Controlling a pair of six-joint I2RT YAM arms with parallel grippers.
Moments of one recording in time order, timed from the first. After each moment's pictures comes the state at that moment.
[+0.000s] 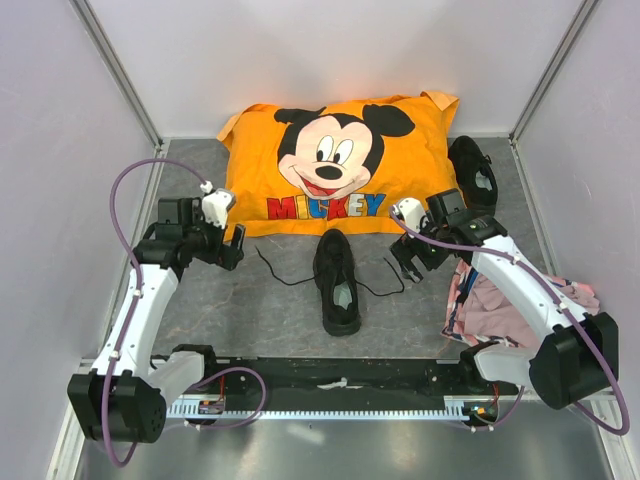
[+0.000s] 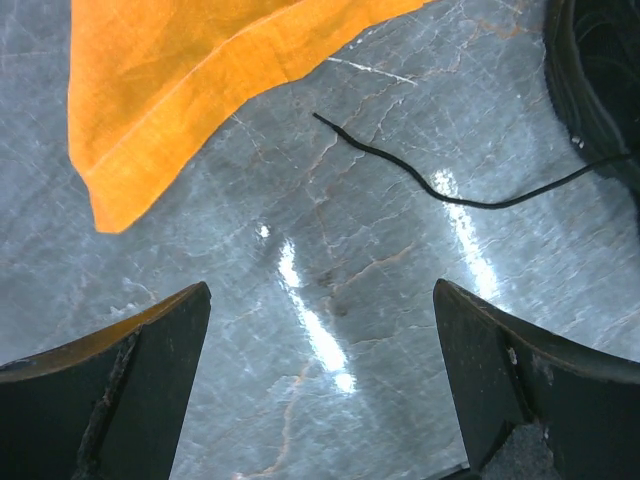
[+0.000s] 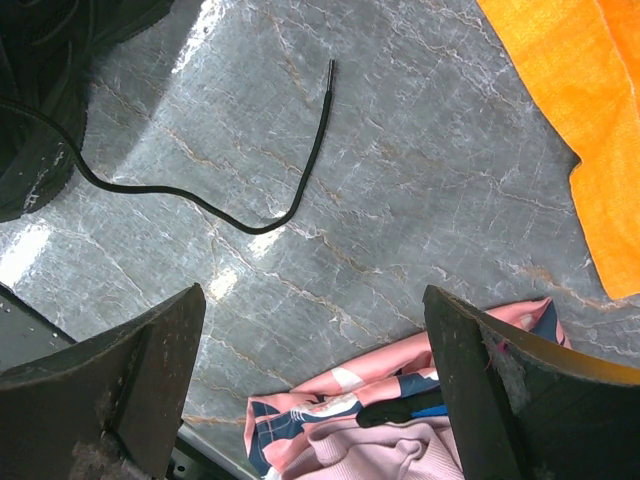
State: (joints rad) left arm -0.04 1.03 0.90 -0.70 0.26 0.28; right arm 0.35 1.25 0.99 -0.80 -0.22 -0.37
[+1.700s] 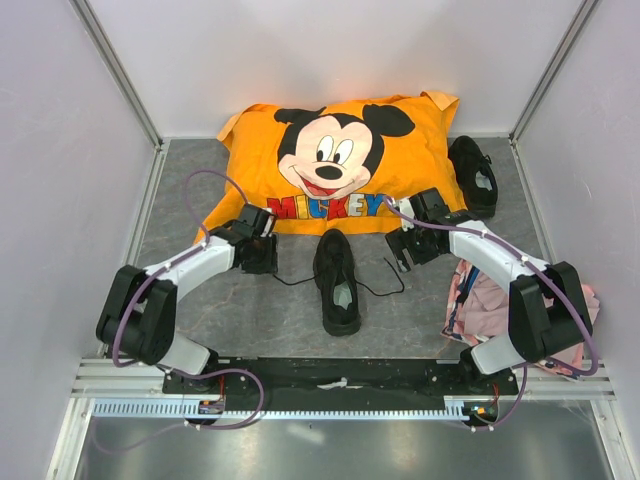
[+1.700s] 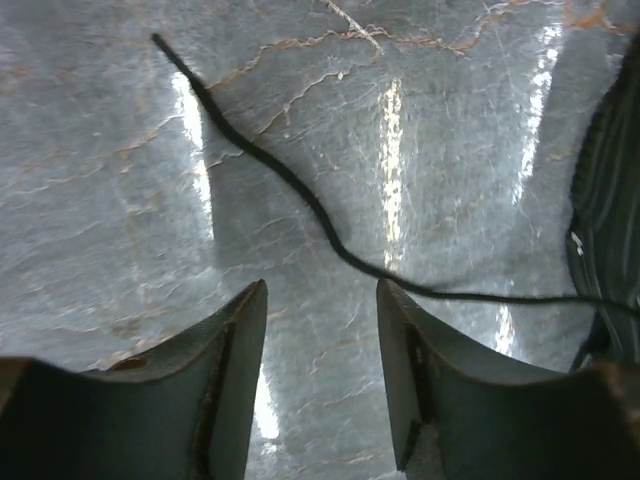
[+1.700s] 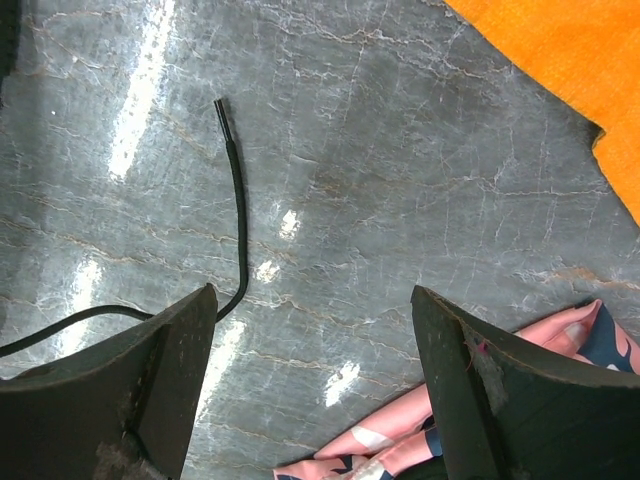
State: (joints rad) left arm -0.40 1.46 0.82 -0.48 -0.02 -0.36; right arm 0.35 1.49 0.97 -0.63 -0.06 -0.11
